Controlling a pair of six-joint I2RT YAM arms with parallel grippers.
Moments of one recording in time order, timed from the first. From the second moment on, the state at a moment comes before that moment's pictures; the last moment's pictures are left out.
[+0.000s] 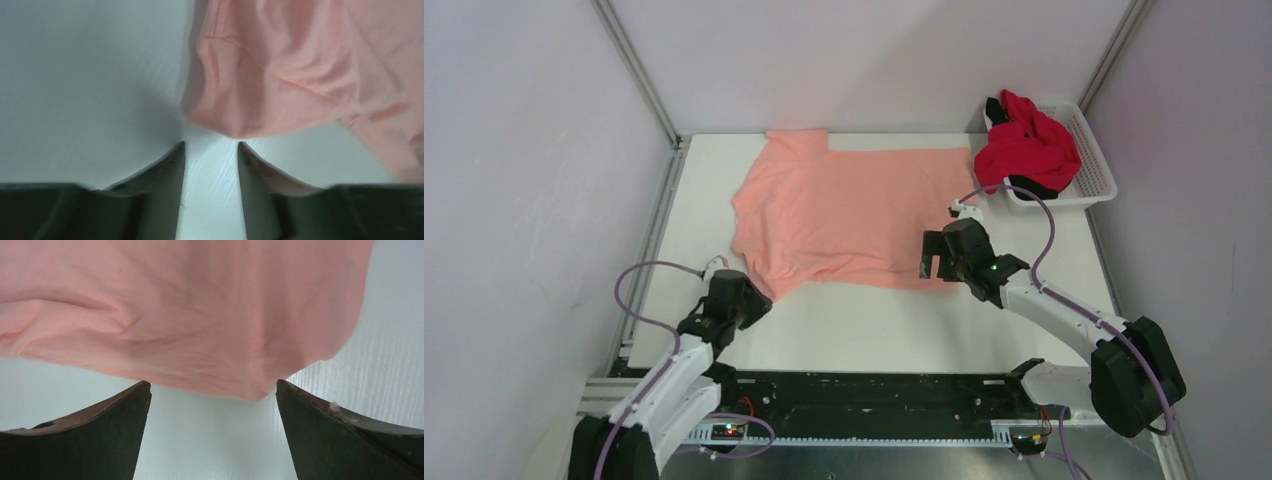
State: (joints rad) left arm -0.24 0.73 0.25 -0.37 -0.13 -0.83; right arm 0.55 1.22 0.72 -0.29 0.23 0.48
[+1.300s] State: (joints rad) left arm -0.26 0.98 0.49 -0.43 -0.18 -0.74; right arm 0.39 1.17 0.64 -0.36 0.27 0.57
